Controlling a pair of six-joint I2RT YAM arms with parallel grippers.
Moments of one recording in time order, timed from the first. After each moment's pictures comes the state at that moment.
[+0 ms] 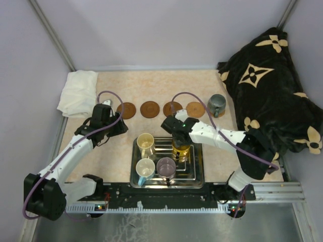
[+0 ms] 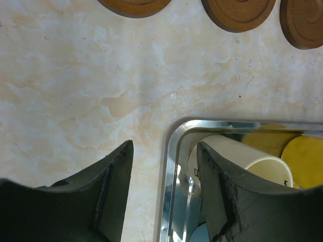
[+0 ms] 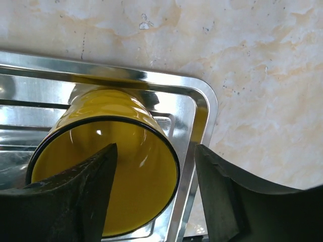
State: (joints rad) left arm -0.32 1.09 0.75 -0.45 -0.03 -0.50; right arm 0.92 1.59 1.08 -0.83 0.51 0.62
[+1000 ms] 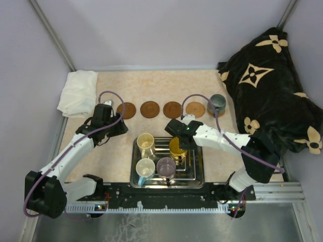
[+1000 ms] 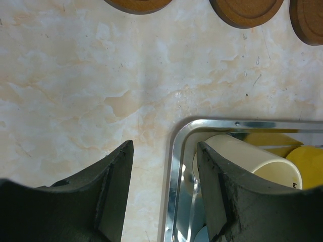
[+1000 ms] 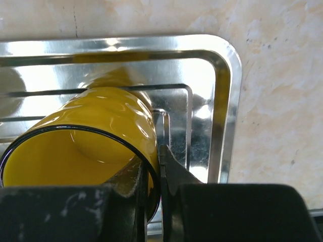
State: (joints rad) left arm -0.32 1.11 0.75 -0.45 -0.04 -0.48; right arm 0.92 1.49 0.98 -0.82 0.41 0.91
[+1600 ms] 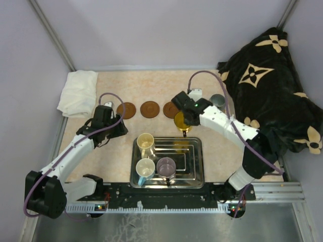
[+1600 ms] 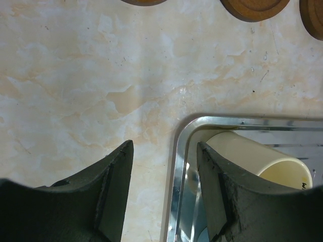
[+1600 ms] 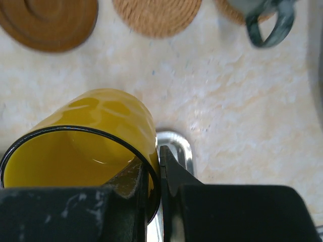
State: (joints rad) left arm -0.32 1.11 0.72 -0.44 -0.04 -0.48; right arm 0.75 1.55 1.27 -0.91 0.54 0.73
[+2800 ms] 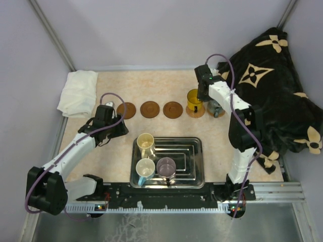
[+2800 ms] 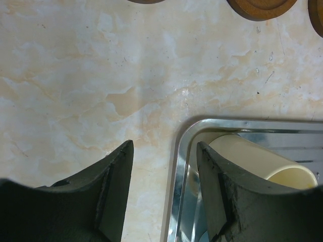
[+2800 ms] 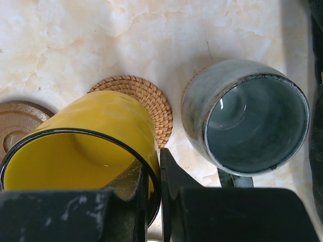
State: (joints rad) left arm -0.32 1.15 0.73 -0.43 -0.04 -0.48; right arm 0.31 1.91 1.62 -0.74 0.32 0.41
